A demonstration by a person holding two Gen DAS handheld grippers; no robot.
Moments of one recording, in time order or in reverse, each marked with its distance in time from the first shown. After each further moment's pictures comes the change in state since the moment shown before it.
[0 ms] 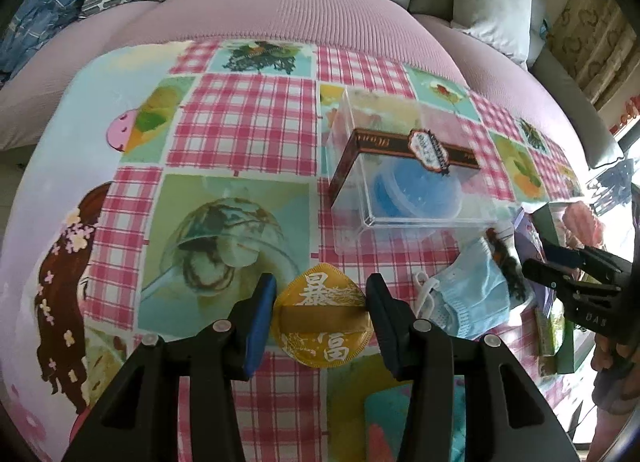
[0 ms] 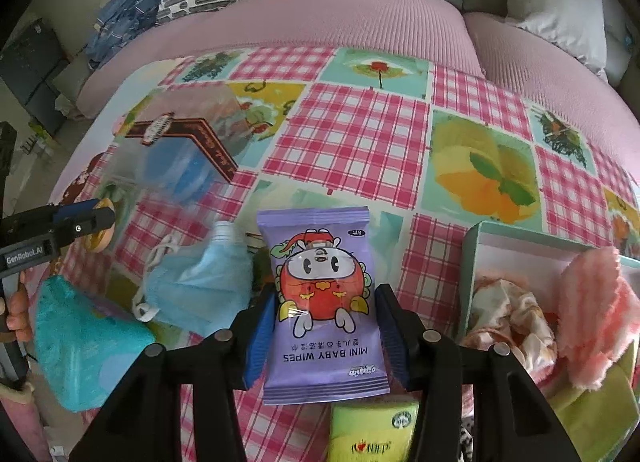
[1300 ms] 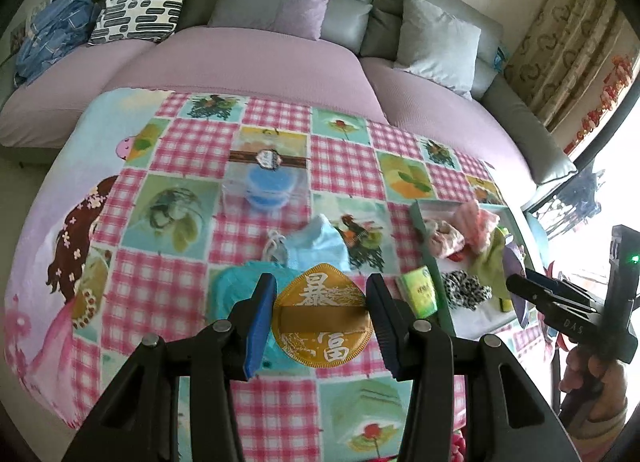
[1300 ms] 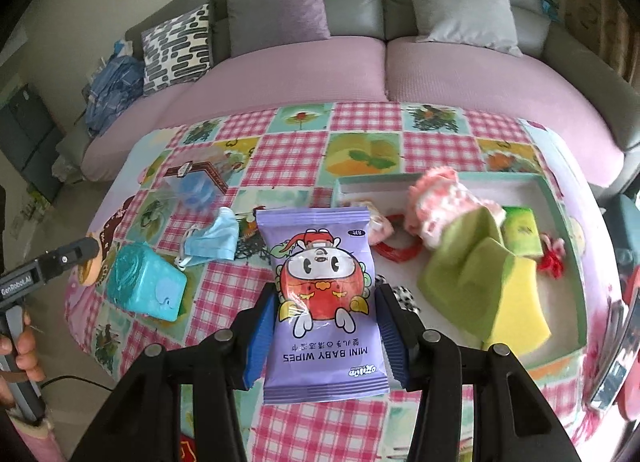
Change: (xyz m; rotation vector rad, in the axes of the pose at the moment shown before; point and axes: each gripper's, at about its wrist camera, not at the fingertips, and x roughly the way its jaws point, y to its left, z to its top) left arm -0.129 -0.111 -0.070 -0.015 -0.139 -0.083; right arm -0.163 -0.061 -0.098 0.180 -0.167 -0.008
